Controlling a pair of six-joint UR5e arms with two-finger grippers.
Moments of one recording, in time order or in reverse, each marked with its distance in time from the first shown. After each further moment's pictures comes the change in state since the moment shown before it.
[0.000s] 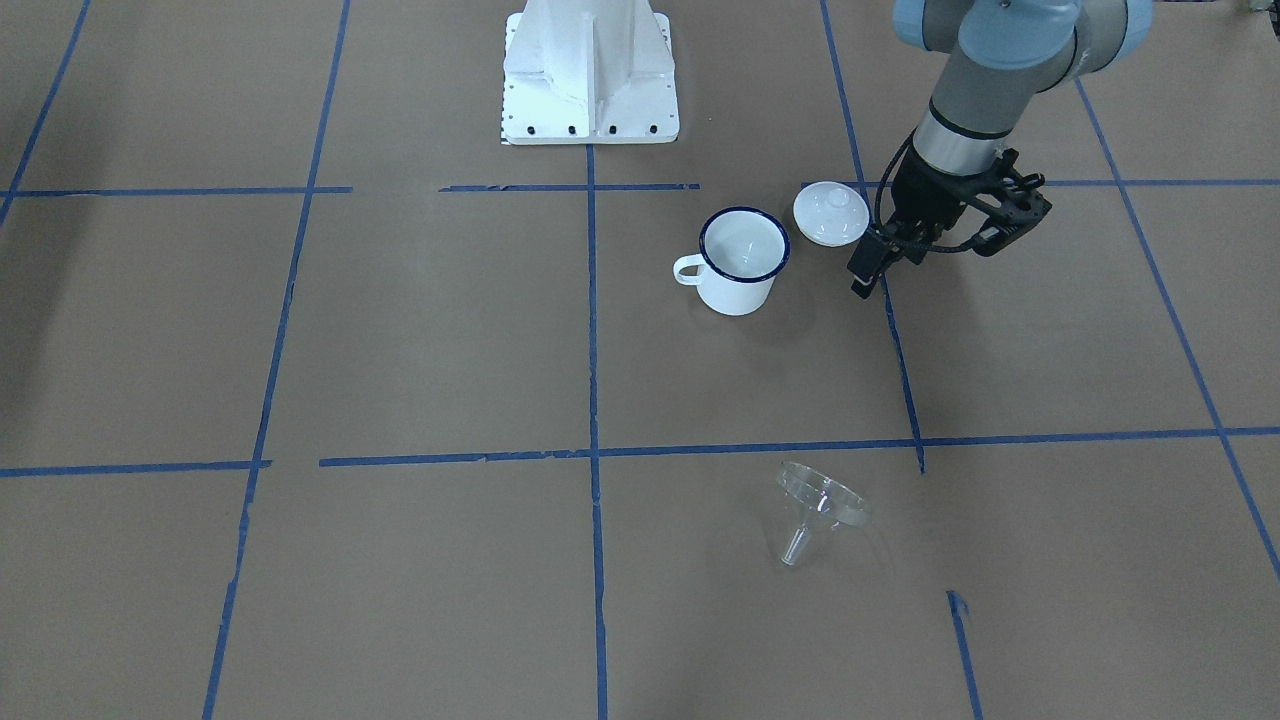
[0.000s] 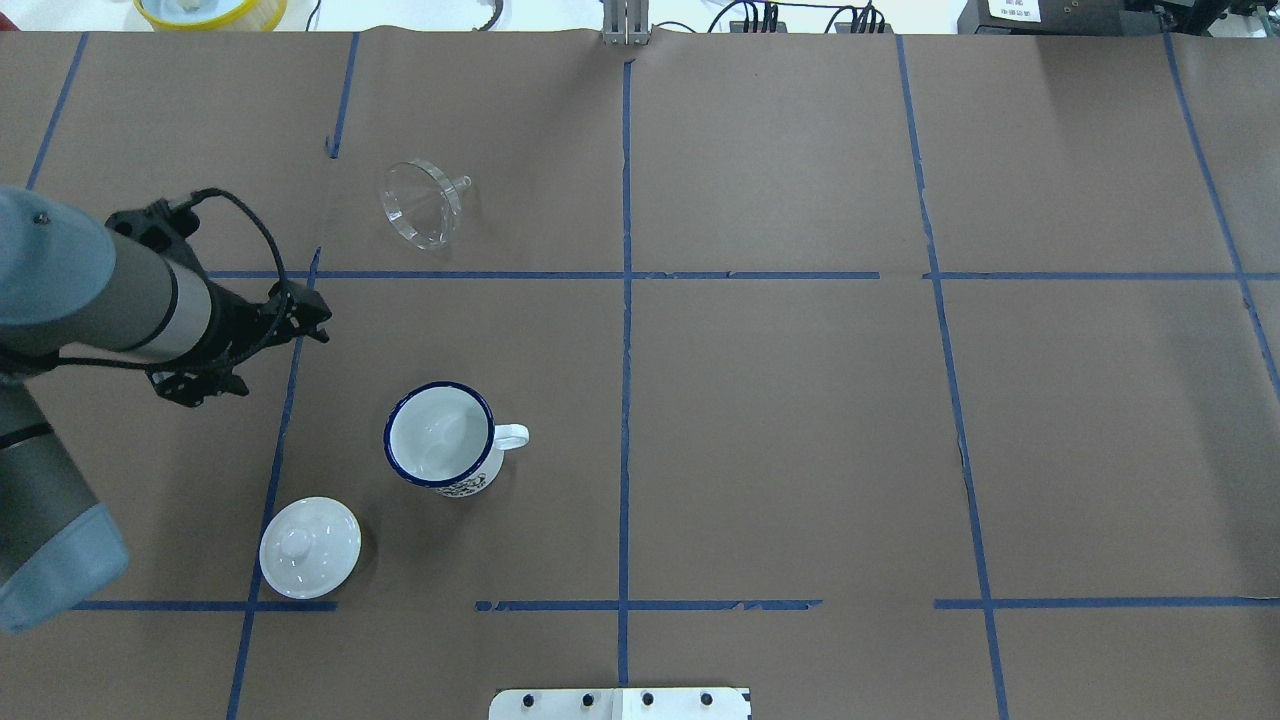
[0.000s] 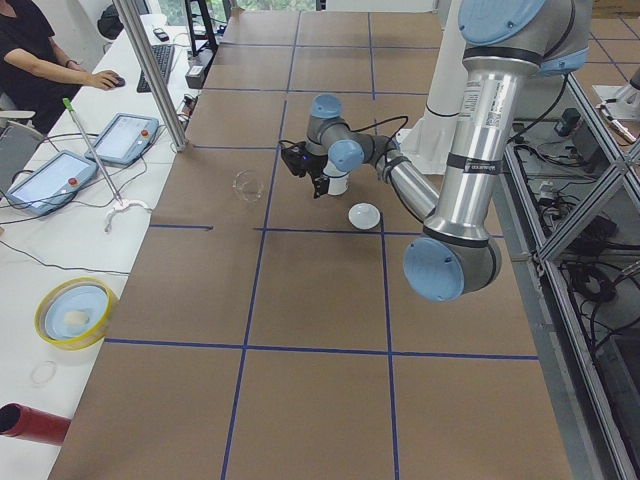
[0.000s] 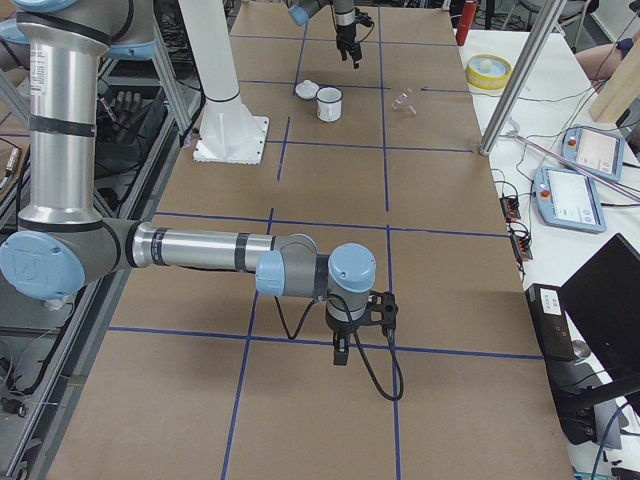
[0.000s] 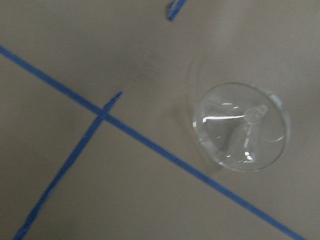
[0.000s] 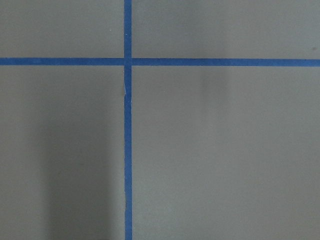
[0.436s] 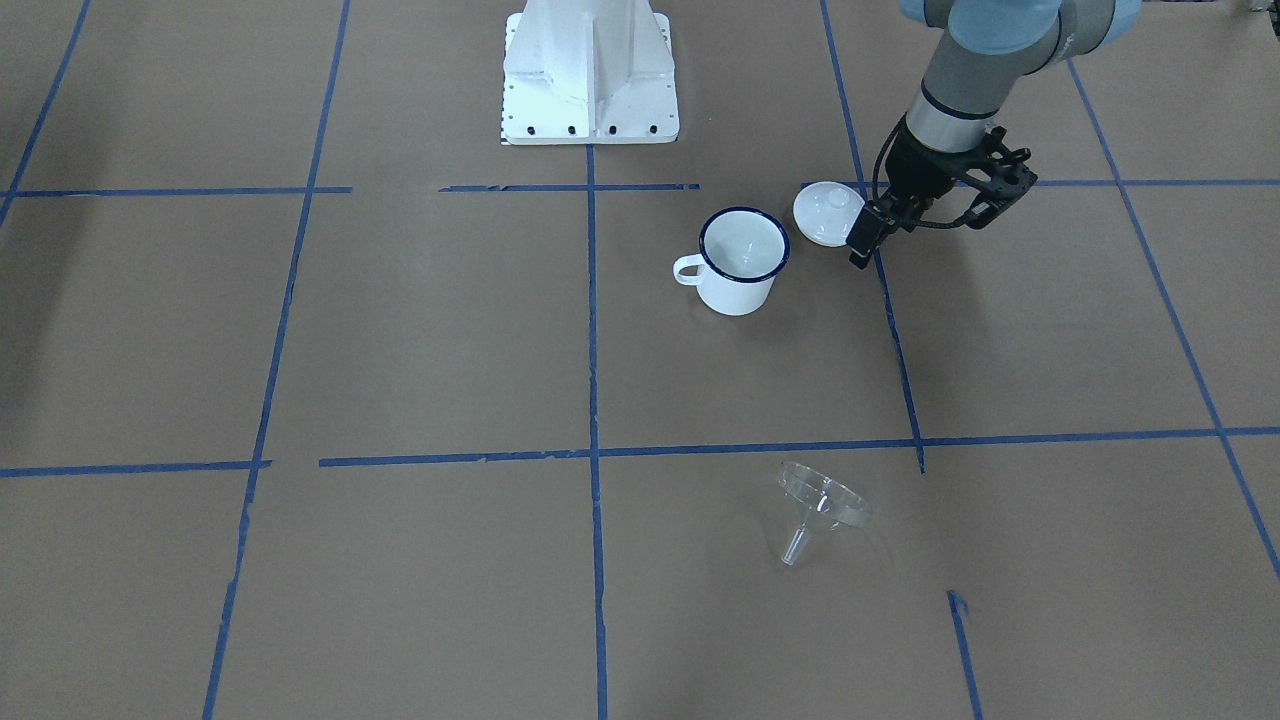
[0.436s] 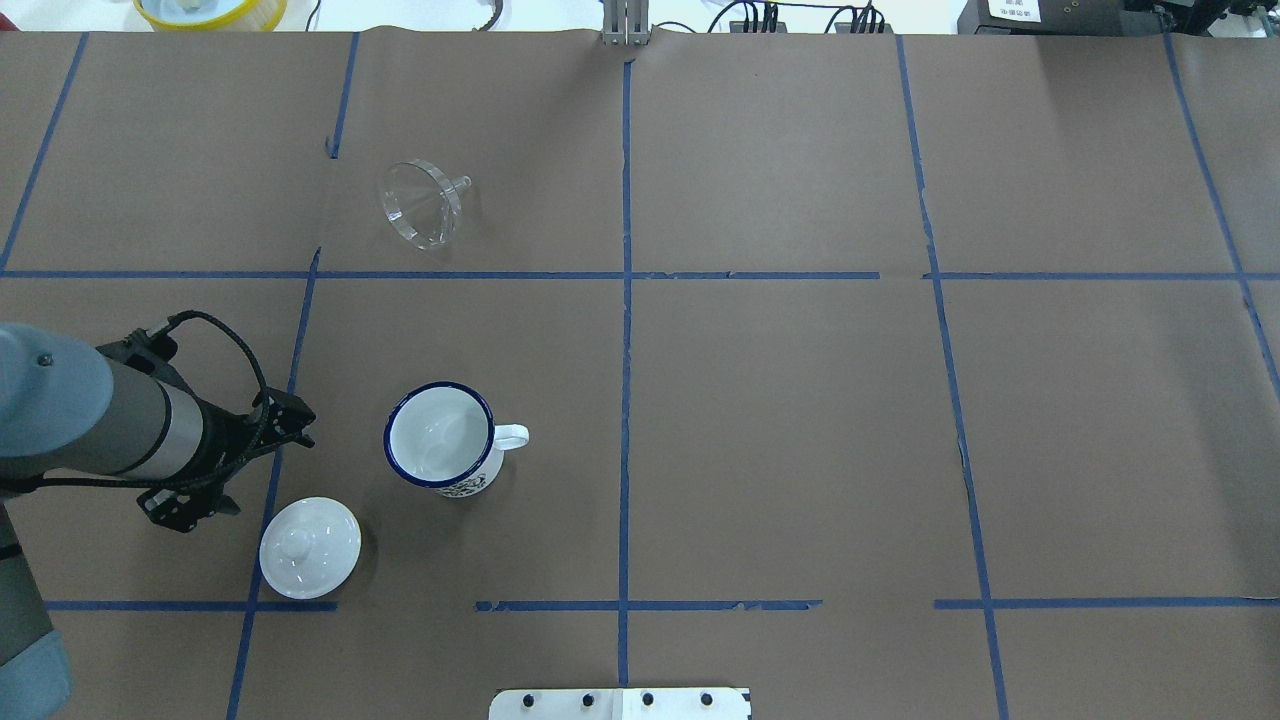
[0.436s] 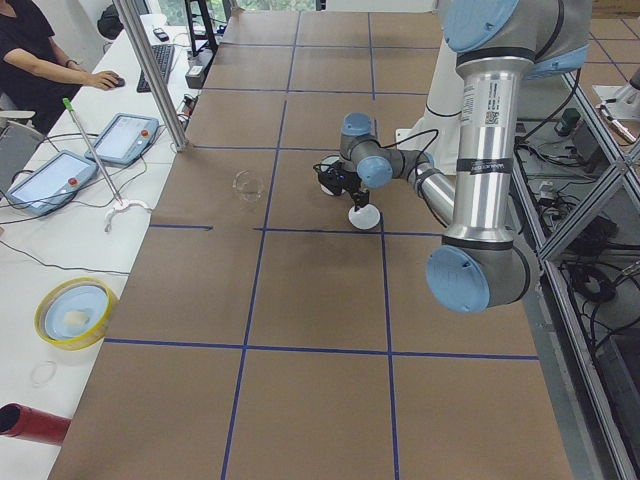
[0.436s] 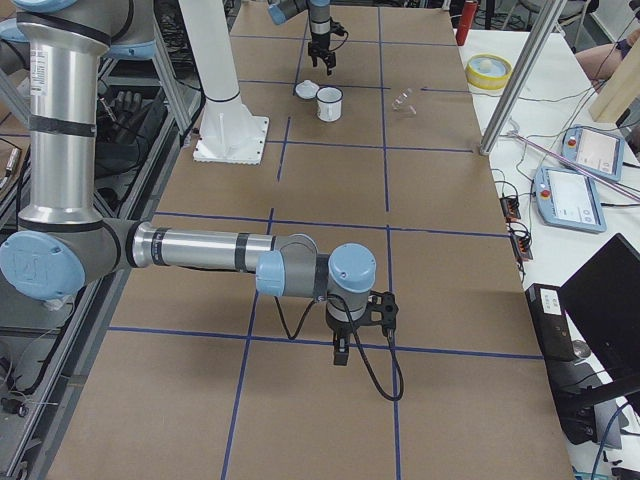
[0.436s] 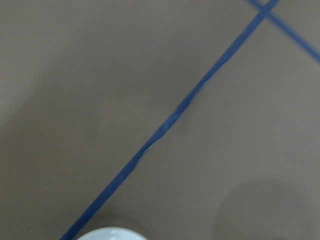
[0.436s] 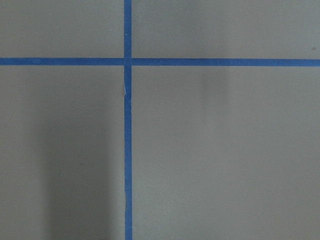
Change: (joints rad) left arm 0.183 0.148 -0.060 -0.065 0.023 -0.335; right arm 0.000 0.000 0.000 0.000 0.000 0.000
